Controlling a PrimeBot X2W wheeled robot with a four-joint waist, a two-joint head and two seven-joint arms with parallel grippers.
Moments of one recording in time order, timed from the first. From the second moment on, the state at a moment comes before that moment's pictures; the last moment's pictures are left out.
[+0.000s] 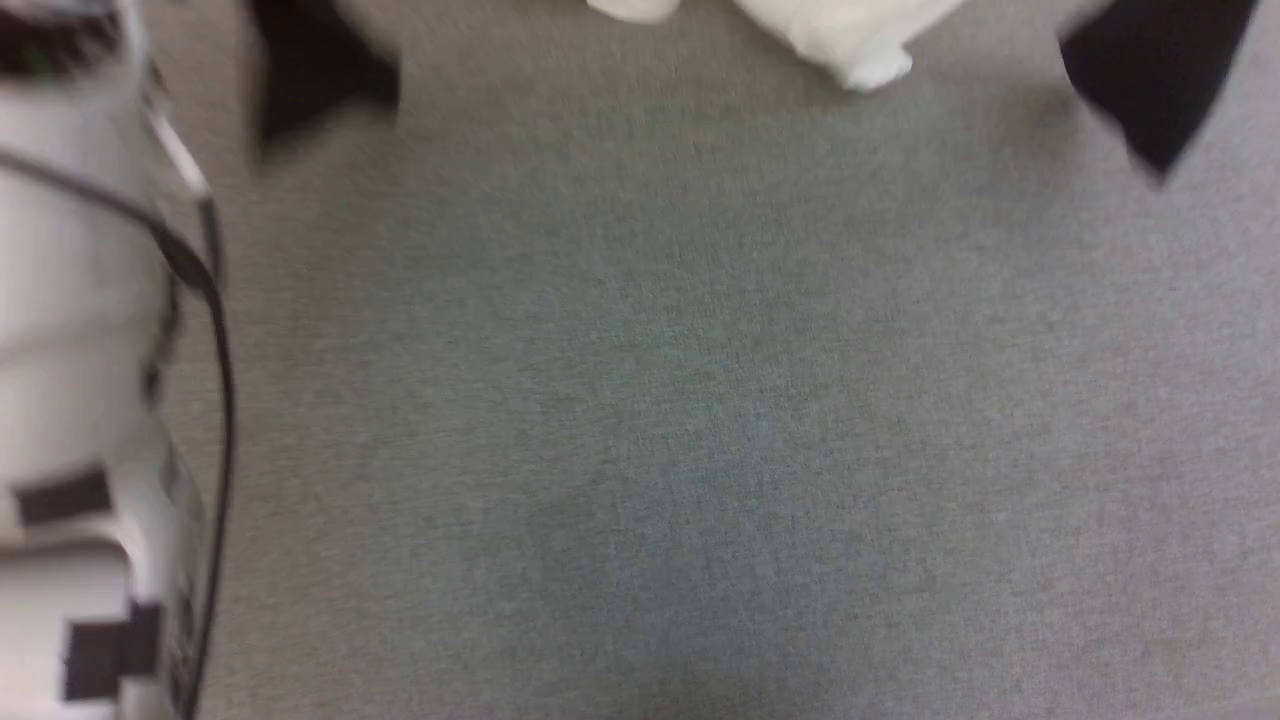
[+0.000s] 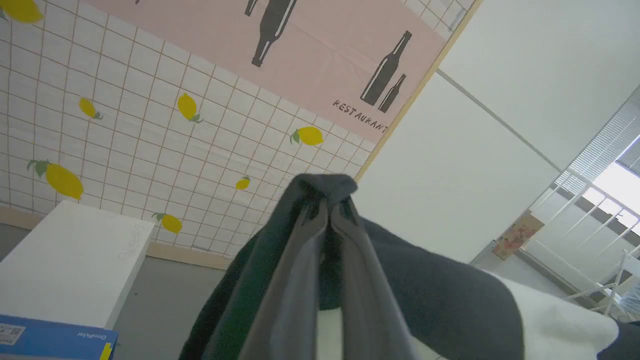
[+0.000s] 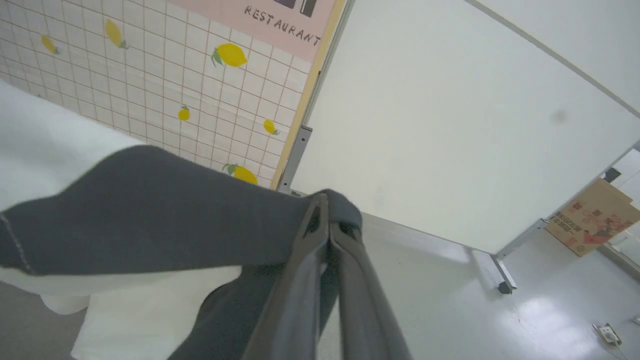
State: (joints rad) left arm -1.21 0.25 -0.14 0.05 -0.72 0.31 0.37; right arm -1.20 -0.49 0.10 0.12 0.26 0.13 0.58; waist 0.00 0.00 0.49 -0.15
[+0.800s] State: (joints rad) left arm -1.40 0.30 -0.12 0.31 -0.60 0.22 0.03; right arm -1.47 -0.40 0.17 0.53 0.28 0.13 0.12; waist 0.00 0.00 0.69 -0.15
